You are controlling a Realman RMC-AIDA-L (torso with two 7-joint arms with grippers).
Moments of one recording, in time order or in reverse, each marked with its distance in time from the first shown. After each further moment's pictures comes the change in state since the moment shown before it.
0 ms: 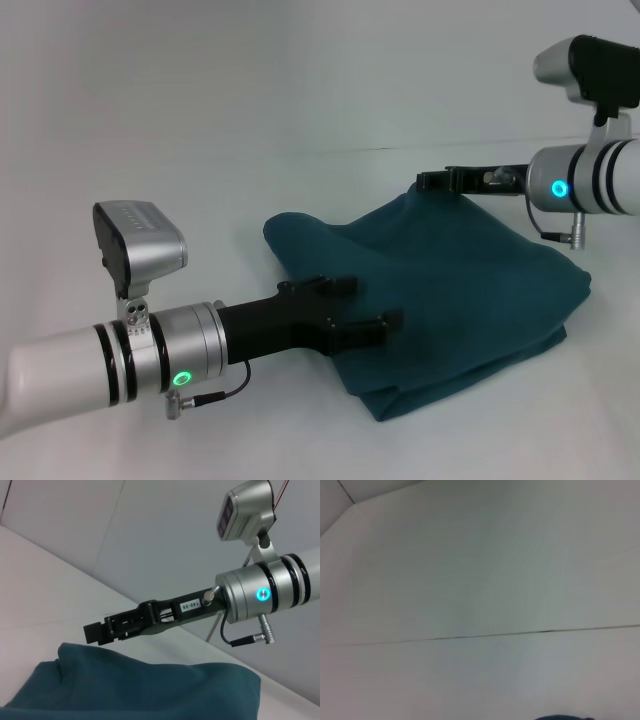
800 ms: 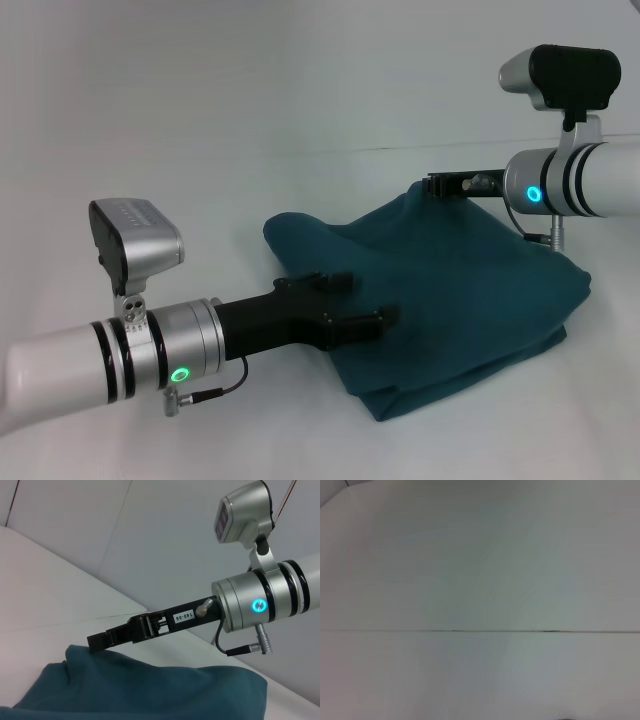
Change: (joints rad) left arm 0.000 0.002 -0.007 0.002 -0.002 -0.008 -0.006; right arm 0.036 0.018 -0.085 0.043 0.000 0.108 -0.012
